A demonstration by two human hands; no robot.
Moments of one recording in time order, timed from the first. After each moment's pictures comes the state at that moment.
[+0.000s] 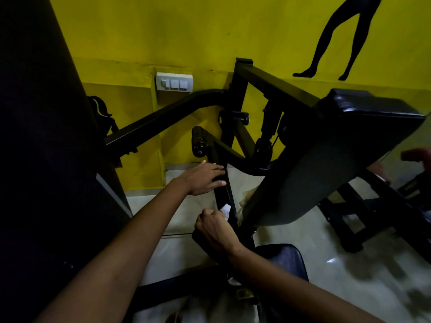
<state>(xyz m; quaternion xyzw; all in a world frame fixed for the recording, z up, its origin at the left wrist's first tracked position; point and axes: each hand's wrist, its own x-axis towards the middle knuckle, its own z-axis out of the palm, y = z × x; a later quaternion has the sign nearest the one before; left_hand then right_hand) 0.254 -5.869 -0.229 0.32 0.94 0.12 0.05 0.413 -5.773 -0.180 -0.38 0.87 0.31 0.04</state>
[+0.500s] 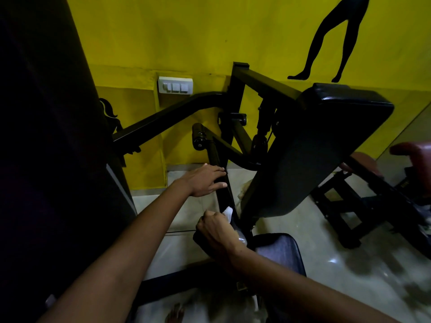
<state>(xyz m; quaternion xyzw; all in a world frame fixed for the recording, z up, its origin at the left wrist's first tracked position) 0.321 -5.862 -0.217 0.32 0.94 0.12 0.05 0.477 -5.768 -0.178 -0.34 0.87 0.35 0.07</state>
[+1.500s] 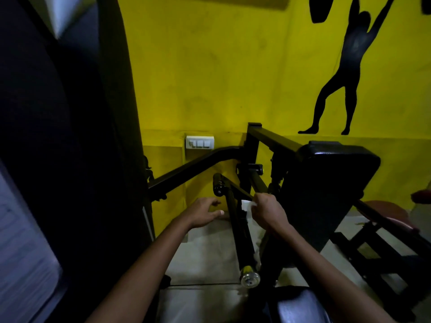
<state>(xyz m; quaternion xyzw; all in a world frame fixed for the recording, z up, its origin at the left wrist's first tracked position) 0.391 -5.902 -0.142 0.13 0.94 0.32 0.00 0.398 -5.694 -0.114 -0.10 0.97 -0.19 -0.12</state>
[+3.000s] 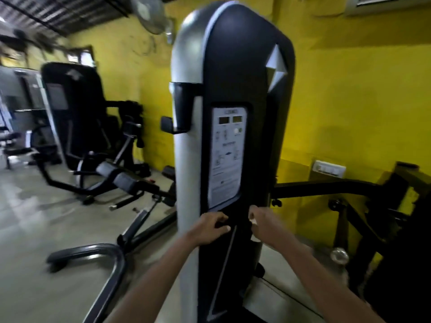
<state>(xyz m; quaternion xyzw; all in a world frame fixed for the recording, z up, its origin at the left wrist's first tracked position) 0.824 -5.980 -0.113 -0.17 0.92 0.32 -0.14 0.702 -5.825 -0.071 -0.49 0.86 -0.16 -0.03</state>
